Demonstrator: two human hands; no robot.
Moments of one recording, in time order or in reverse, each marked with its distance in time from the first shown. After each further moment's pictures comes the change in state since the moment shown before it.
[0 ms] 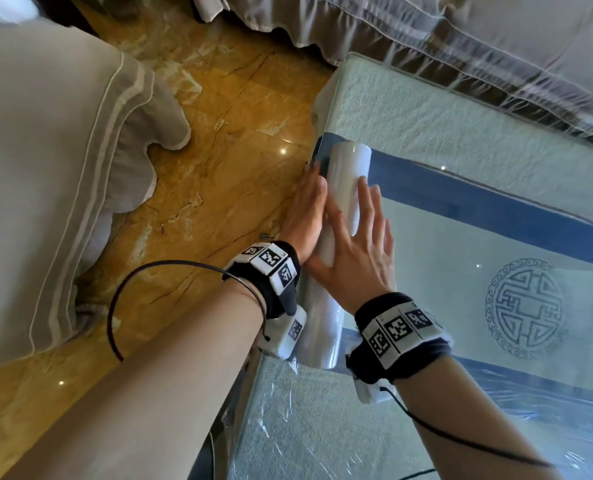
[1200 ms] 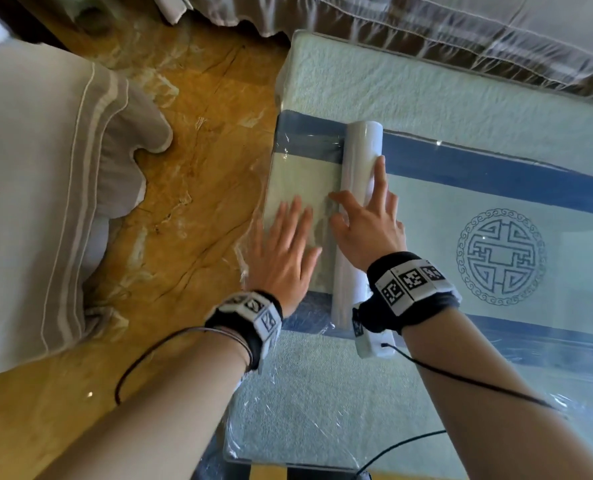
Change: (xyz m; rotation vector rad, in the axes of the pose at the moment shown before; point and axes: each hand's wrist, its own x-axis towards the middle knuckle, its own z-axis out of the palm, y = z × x) left_hand -0.023 -0.048 0.022 1.169 0.082 0.251; right_hand 0.066 0.064 -0.024 -0.006 -0.188 0.171
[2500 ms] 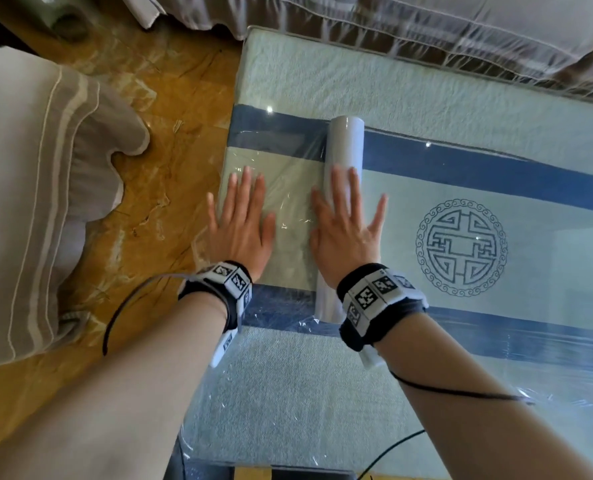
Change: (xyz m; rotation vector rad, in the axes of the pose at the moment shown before) left_hand 0.035 -0.031 -0.023 0.119 0.120 -0.142; right_hand -0.019 -0.009 0.004 -0.370 0.091 -0.156
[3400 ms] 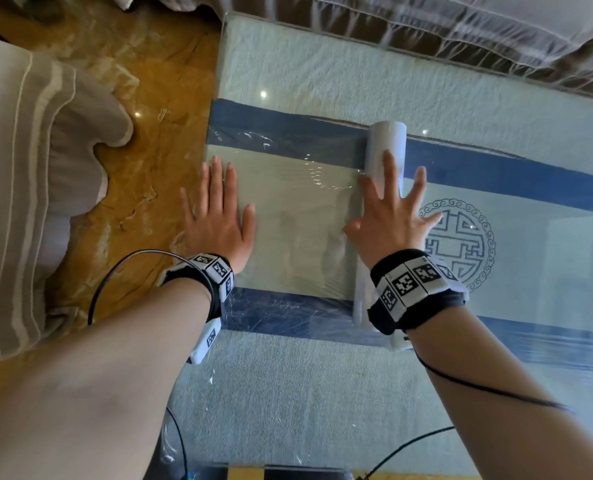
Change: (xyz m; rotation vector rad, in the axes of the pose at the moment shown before) left_hand -0.012 0.000 0.023 0.072 0.056 -0.030; right_hand -0.017 0.066 0.006 0.029 -0.112 0.322
